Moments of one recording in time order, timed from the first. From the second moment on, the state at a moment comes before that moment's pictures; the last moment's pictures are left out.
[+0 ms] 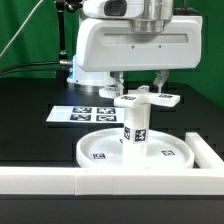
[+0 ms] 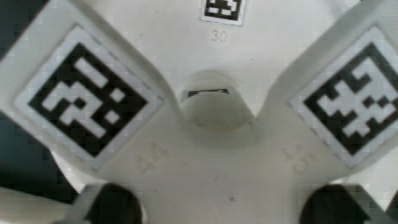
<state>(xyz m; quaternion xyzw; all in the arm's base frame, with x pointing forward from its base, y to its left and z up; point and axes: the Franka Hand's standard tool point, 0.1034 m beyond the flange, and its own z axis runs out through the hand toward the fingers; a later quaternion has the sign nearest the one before) 0.560 0.037 0.106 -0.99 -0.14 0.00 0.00</state>
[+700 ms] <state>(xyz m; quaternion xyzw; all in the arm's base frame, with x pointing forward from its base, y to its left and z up) 0.561 0.038 0.105 -0.99 0.12 0.00 0.01</state>
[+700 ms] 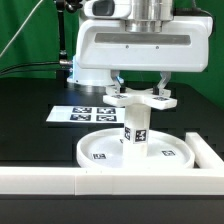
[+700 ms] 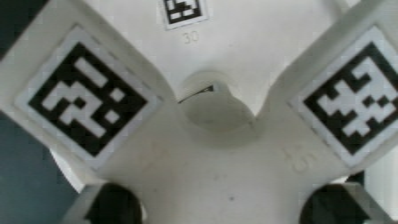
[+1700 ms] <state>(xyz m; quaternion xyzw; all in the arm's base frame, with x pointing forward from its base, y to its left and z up) 0.562 0.040 0.104 -0.82 0.57 0.00 0.05</state>
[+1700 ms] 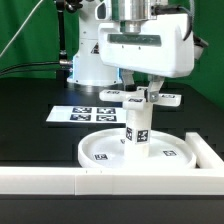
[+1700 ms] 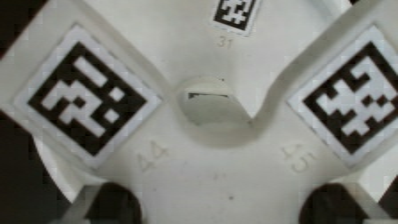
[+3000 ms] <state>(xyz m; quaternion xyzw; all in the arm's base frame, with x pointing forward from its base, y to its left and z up) 0.560 0.040 0.105 -0.55 0.83 0.03 0.10</state>
